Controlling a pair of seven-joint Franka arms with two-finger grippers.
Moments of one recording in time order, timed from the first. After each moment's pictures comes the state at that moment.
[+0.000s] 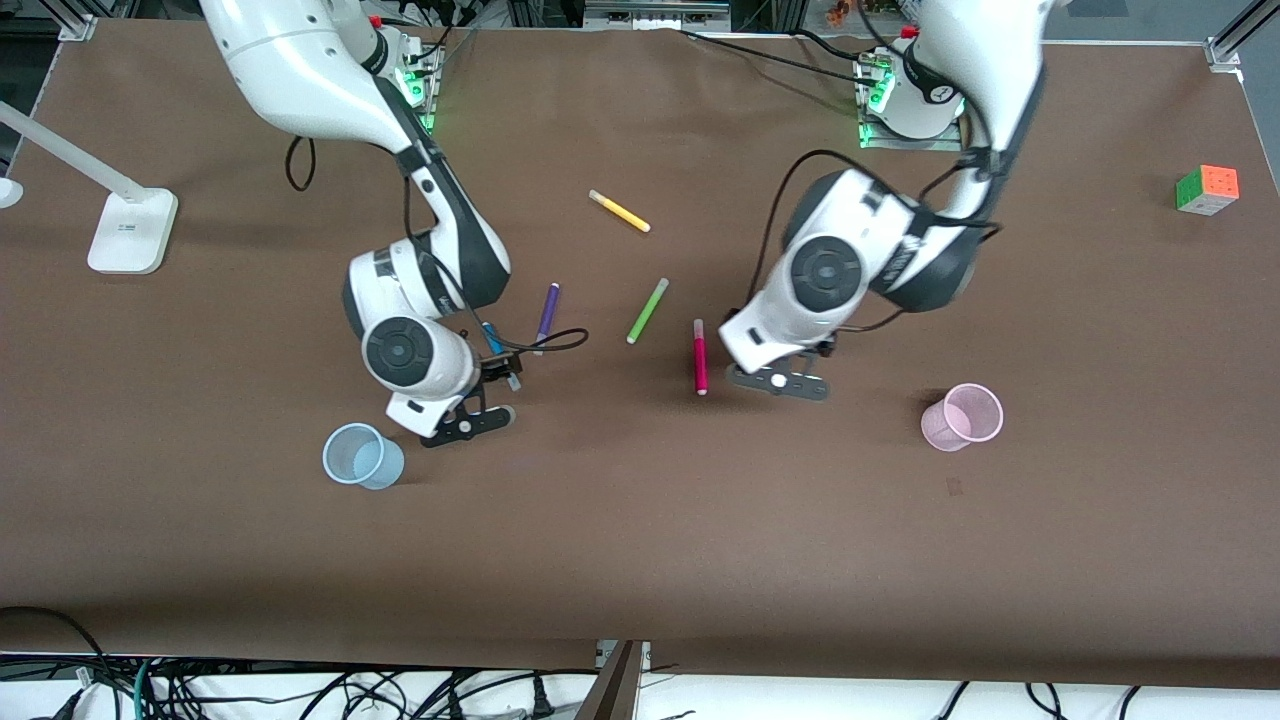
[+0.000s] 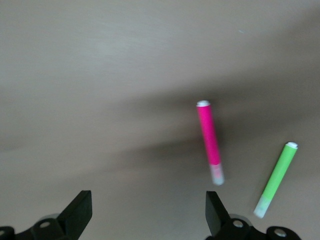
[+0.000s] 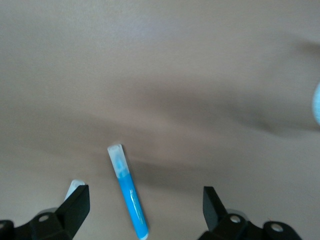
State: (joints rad) left arm -0.46 0.55 -0.11 -1.61 -0.01 2.01 -0.35; right arm 0.47 0.71 -0.04 -1.53 0.07 2.05 0.09
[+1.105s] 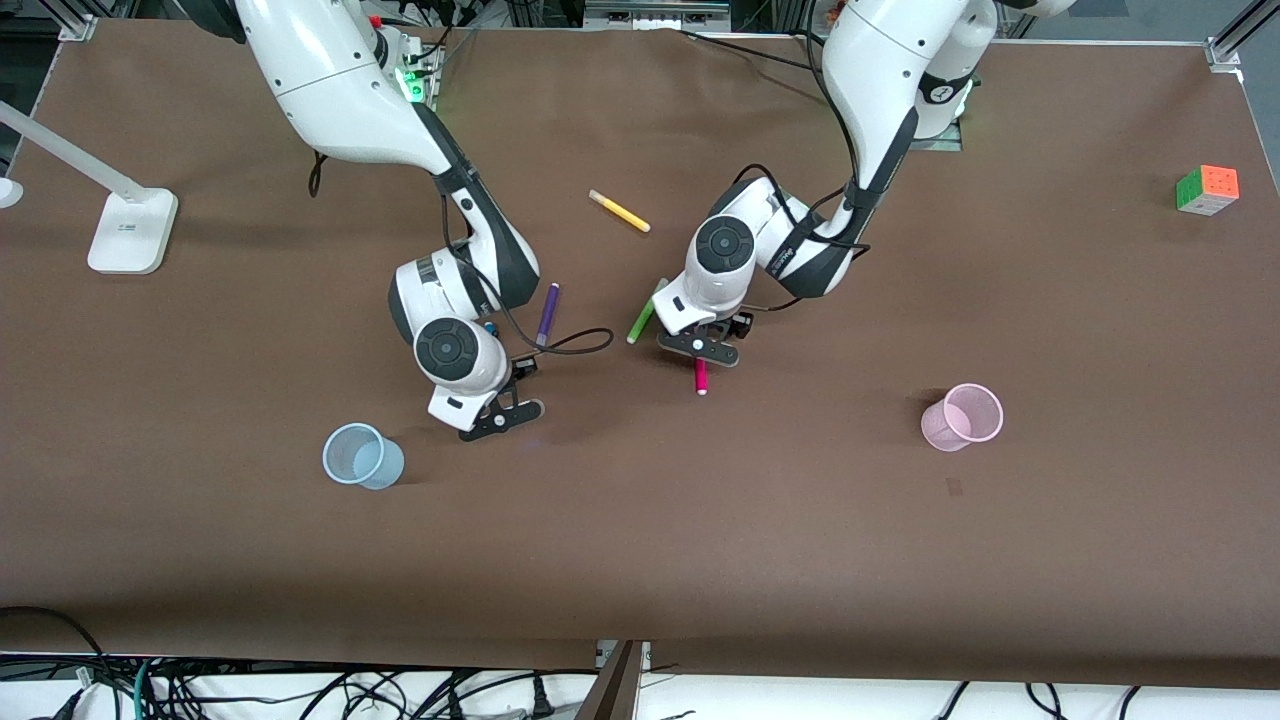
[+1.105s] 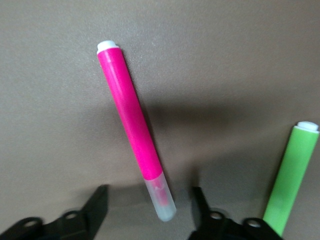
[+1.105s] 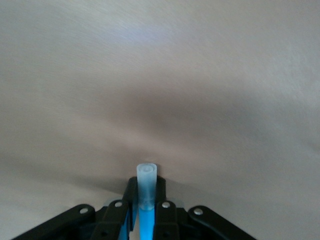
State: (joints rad) left arm -0.61 0.66 -0.10 -1.83 0.00 2.42 -0.43; right arm 0.51 0.75 -0.04 -1.58 0.07 2.18 0.06
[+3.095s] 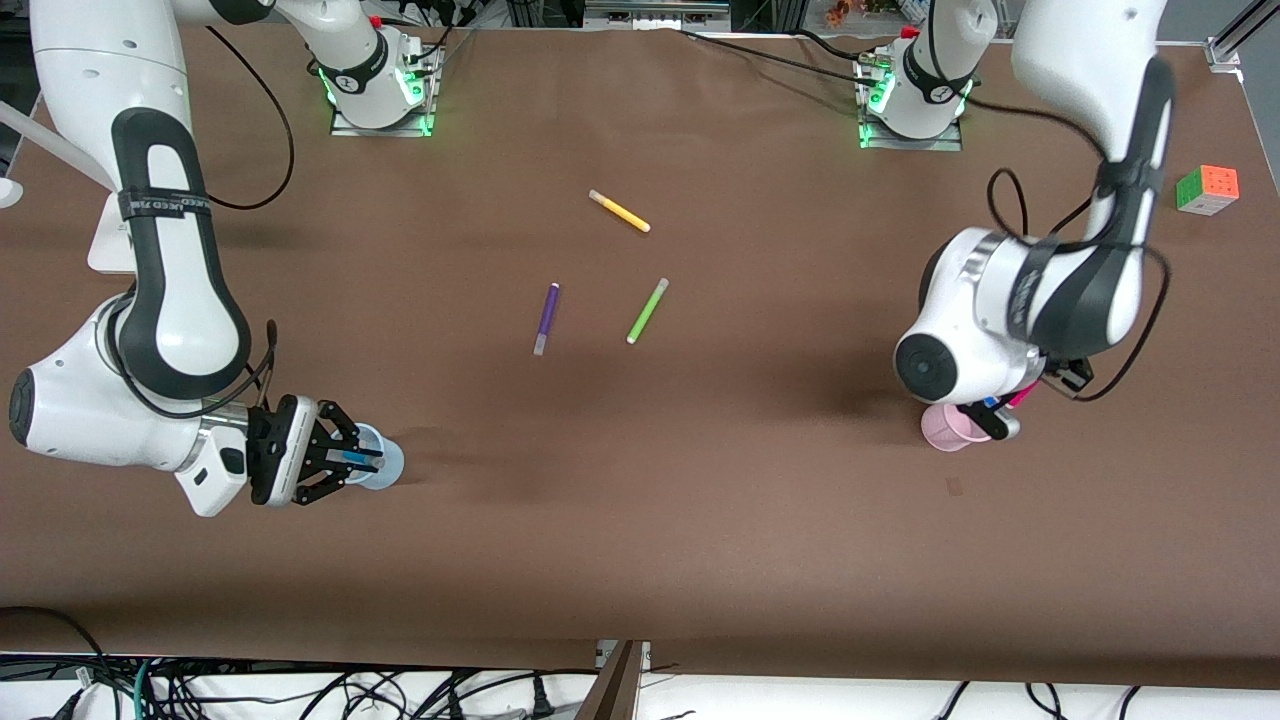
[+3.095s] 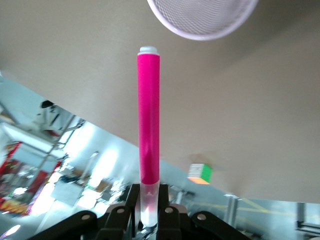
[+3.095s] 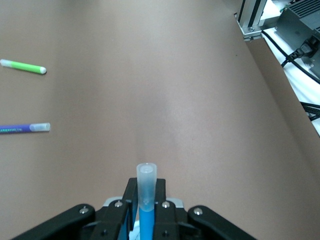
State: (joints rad) left arm -0.22 0.58 -0.06 -1.56 0.83 1.44 0.39; right arm 0.09 0.72 -0.07 -1.33 0.69 1.97 -1.63
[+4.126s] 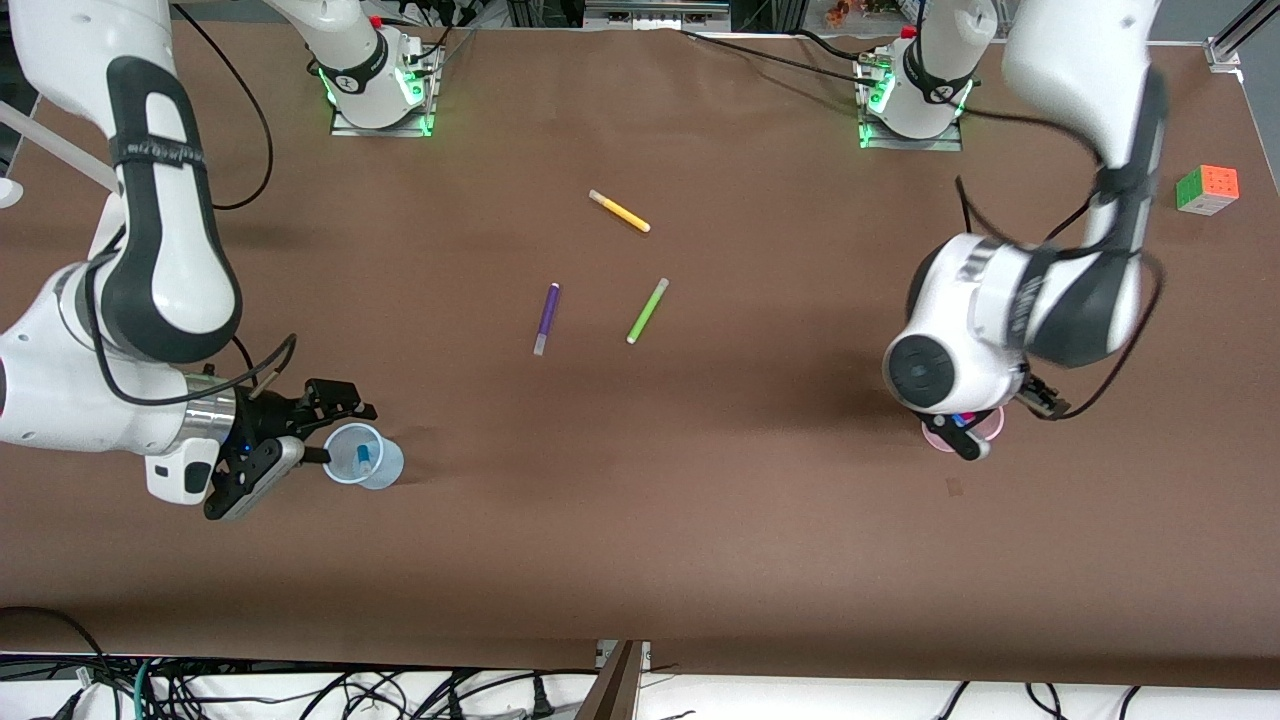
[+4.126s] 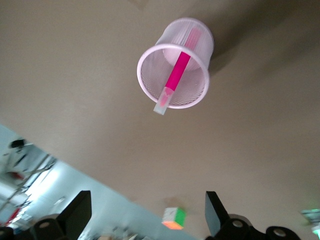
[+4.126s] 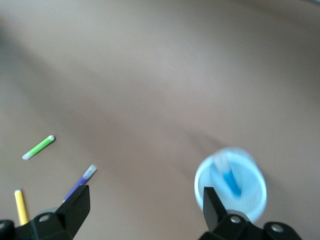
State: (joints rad) left arm -0.21 0.53 -0.07 -1.42 0.54 1.49 0.38; right arm 0.13 0.63 -0.05 -1.22 0.38 1.76 -0.49
